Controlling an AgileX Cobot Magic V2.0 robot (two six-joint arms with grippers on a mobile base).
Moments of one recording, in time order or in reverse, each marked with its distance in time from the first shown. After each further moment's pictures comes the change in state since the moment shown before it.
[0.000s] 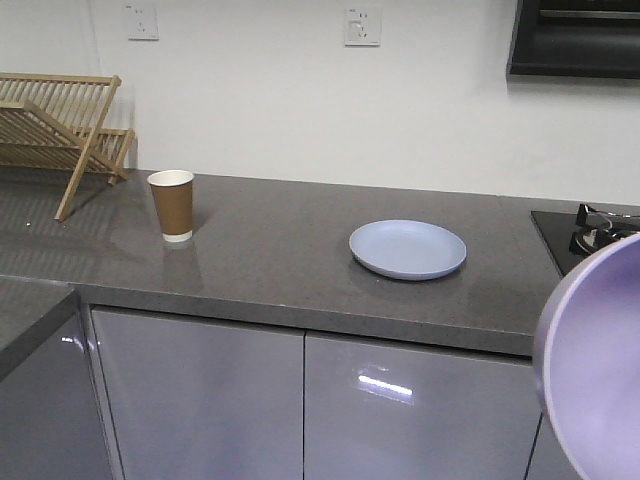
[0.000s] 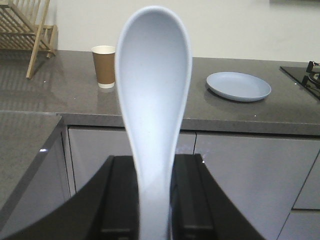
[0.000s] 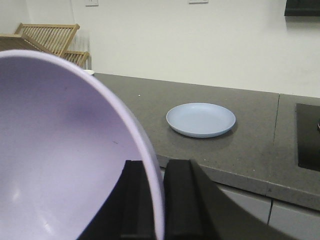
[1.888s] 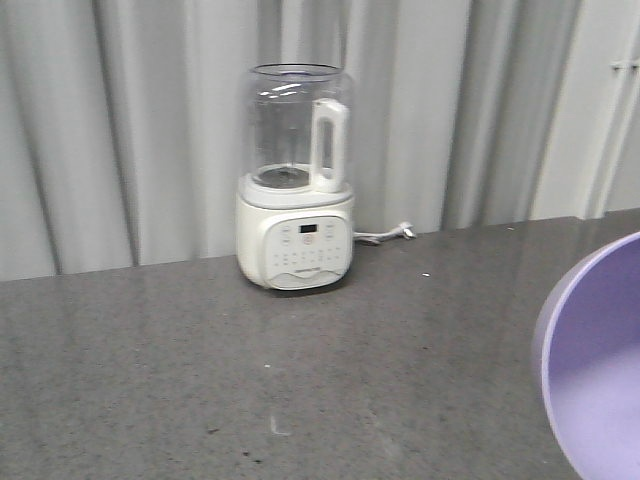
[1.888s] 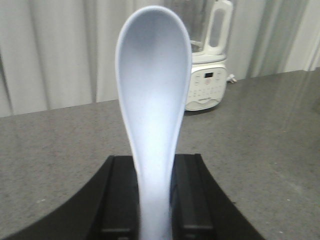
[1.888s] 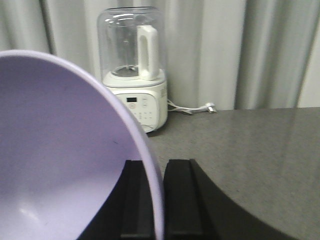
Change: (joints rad) left arm 0.000 -0.001 0.000 0.000 0.000 0.000; right arm 0.000 0.006 0.000 0.000 -0.001 0.000
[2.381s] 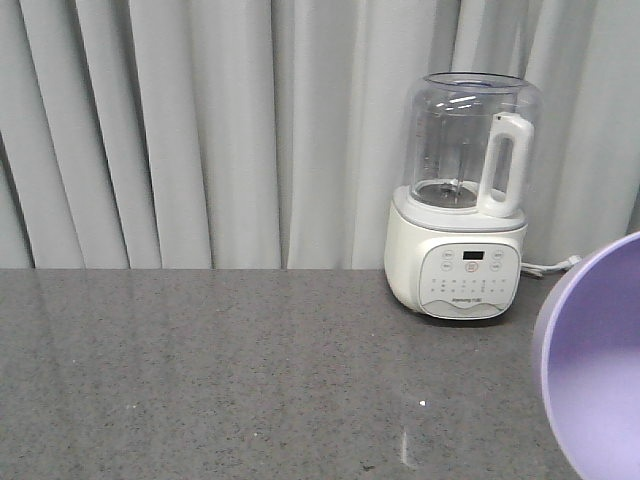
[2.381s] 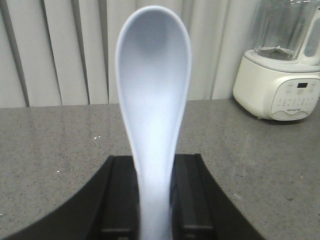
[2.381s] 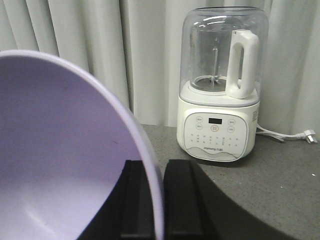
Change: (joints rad) left arm 0.000 0.000 0.000 0.000 0.000 0.000; right arm 0.000 0.000 0.000 0.000 0.000 0.000
